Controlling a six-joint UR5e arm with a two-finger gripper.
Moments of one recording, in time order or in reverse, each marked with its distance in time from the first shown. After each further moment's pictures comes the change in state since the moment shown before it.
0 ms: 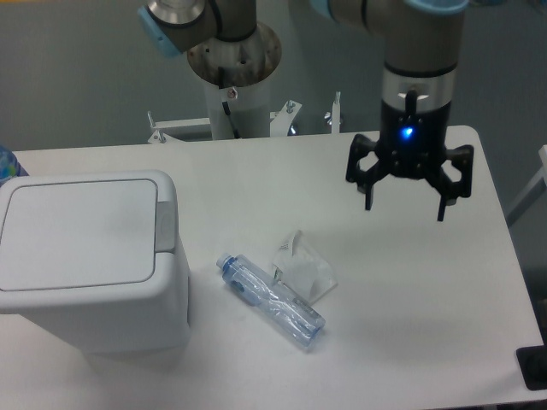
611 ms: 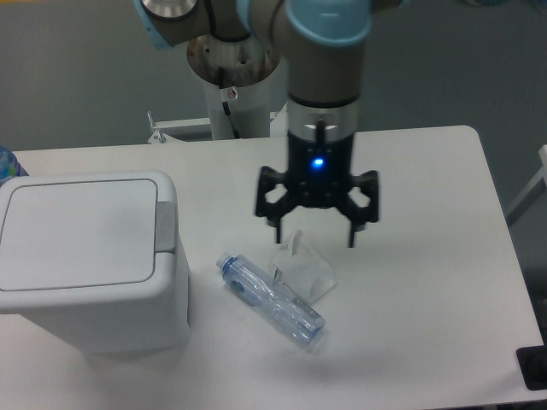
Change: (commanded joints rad) arm -0.175 0.037 -0.024 -0.012 -0.002 -0.342
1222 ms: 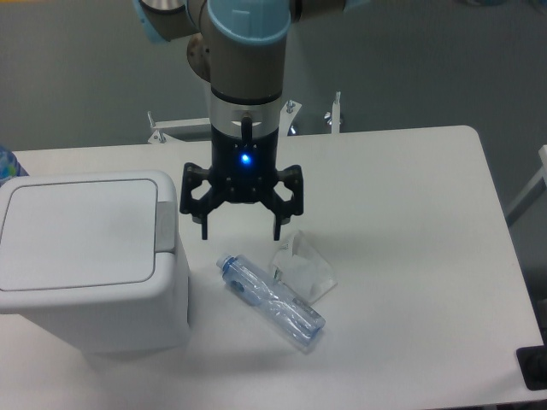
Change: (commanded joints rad) arm -0.048 0.037 -0.063 0.000 -0.074 -0.167
